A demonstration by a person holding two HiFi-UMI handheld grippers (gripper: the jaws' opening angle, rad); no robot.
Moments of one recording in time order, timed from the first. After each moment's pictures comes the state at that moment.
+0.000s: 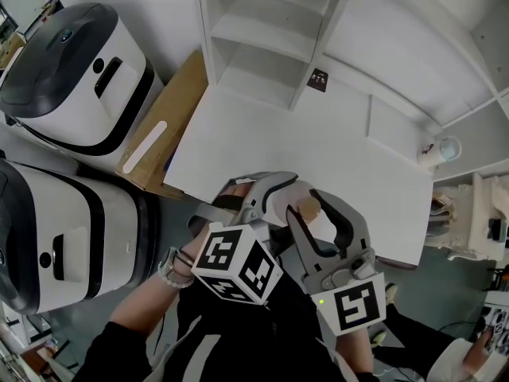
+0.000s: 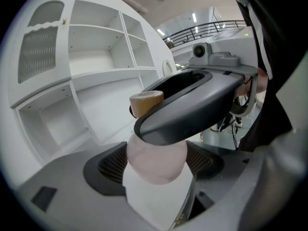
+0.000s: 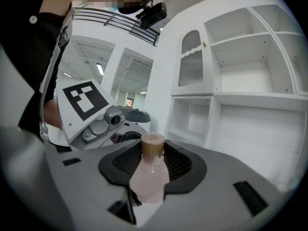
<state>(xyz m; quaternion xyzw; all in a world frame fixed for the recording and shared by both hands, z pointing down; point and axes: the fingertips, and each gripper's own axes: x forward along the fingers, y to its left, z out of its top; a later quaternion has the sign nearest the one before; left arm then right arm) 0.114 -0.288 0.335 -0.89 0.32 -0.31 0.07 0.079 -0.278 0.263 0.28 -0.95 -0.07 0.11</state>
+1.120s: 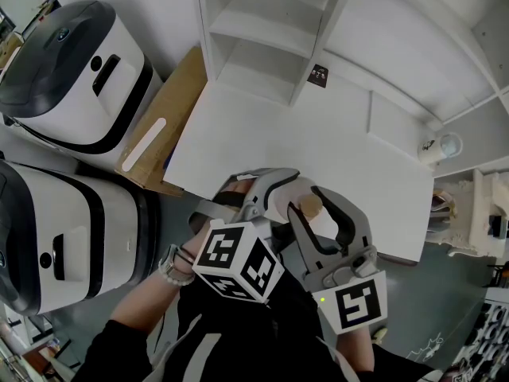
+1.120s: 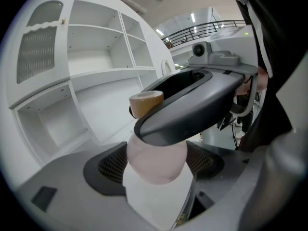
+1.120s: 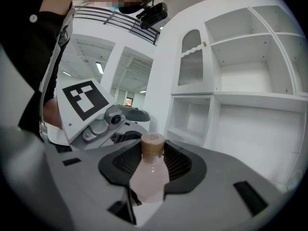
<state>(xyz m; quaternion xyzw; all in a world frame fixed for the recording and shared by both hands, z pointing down) 0.113 -0.290 0.336 -0.89 0.31 -0.31 0.07 0.078 -0.279 0.265 0.28 -0.95 -0.07 0.12</state>
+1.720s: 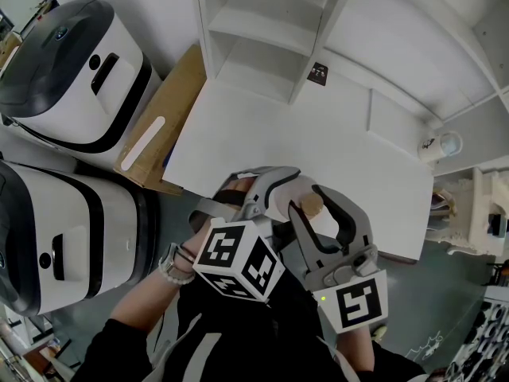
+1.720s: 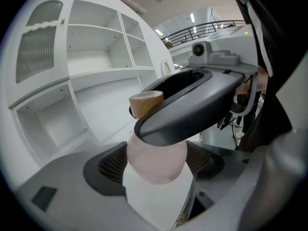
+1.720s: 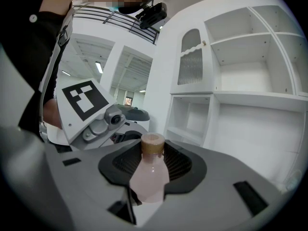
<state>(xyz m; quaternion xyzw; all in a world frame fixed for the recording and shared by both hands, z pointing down) 0.113 -0.290 0.338 -0.90 0.31 -0.31 0.07 0.078 -0.280 0.267 0.29 -0.95 -0.06 0.12</state>
